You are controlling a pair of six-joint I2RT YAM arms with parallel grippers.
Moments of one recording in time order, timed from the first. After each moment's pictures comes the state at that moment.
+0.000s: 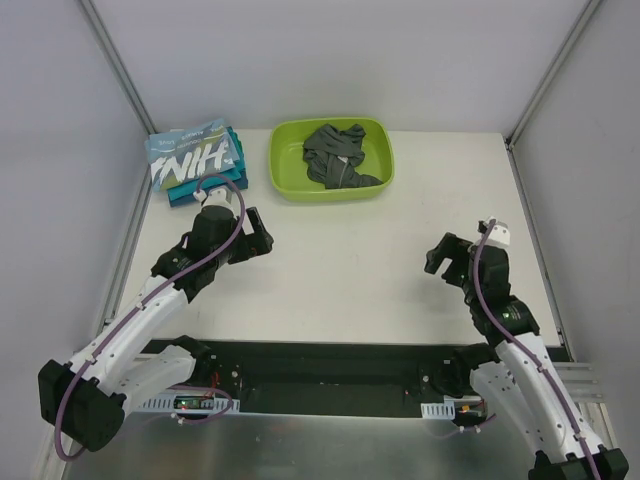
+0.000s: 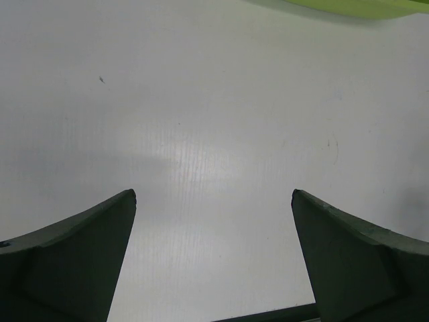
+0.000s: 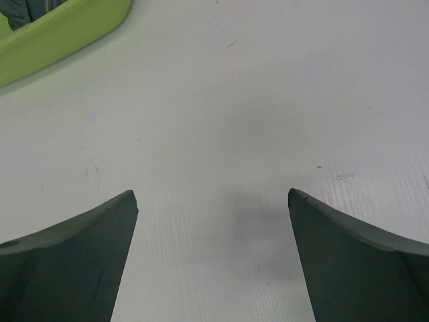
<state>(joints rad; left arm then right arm) -0.46 0.93 0.77 -0.51 -0.13 -0.64 0.28 0.59 0.52 -0.46 0.22 0.46</state>
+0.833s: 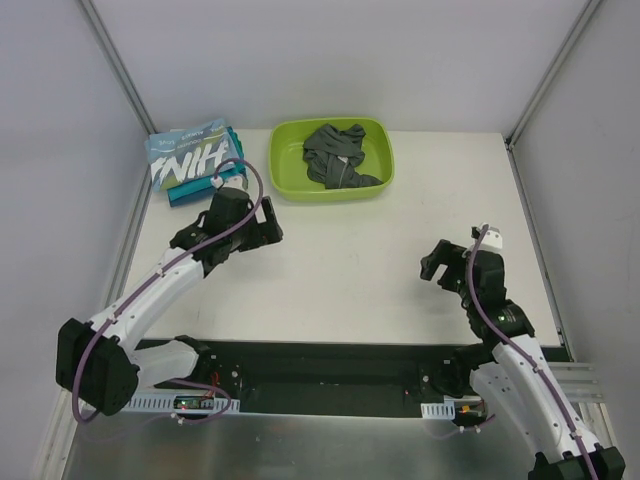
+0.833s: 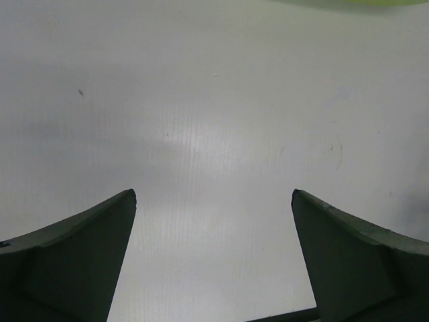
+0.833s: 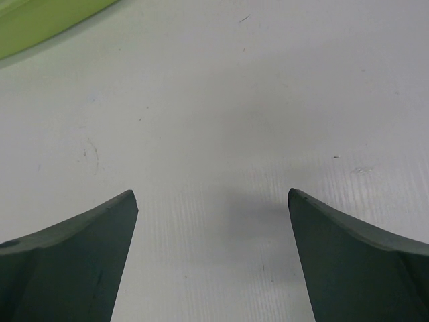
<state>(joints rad) -0.46 1.12 0.87 -0.50 -0.11 -0.63 0.28 0.54 0.43 -0.42 0.17 0.45</state>
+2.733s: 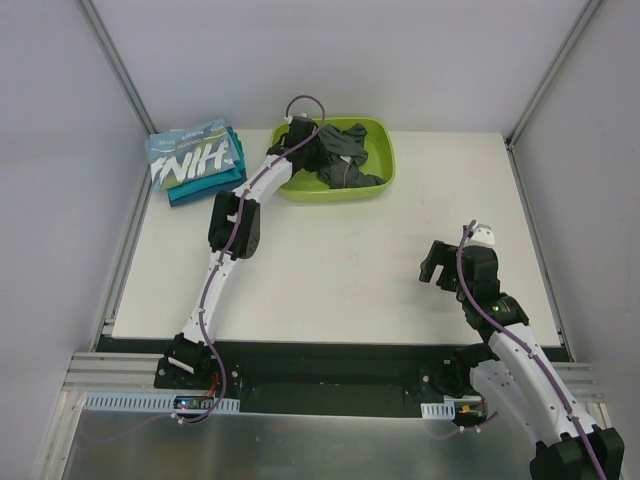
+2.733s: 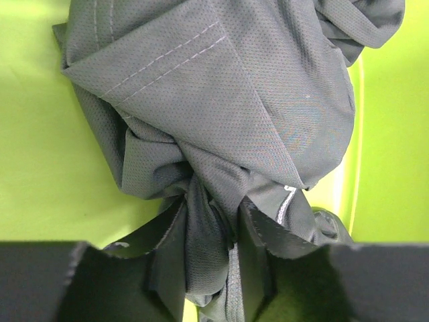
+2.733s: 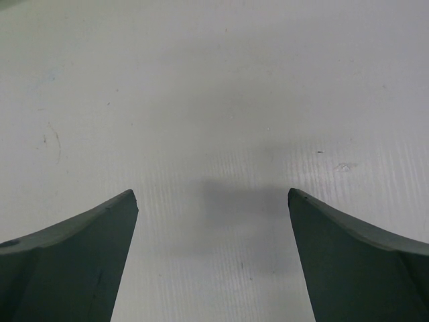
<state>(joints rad) -0.39 2.68 2.42 -0.38 0.13 -0.75 0.28 0.65 0.44 -0.41 0.18 0.38</state>
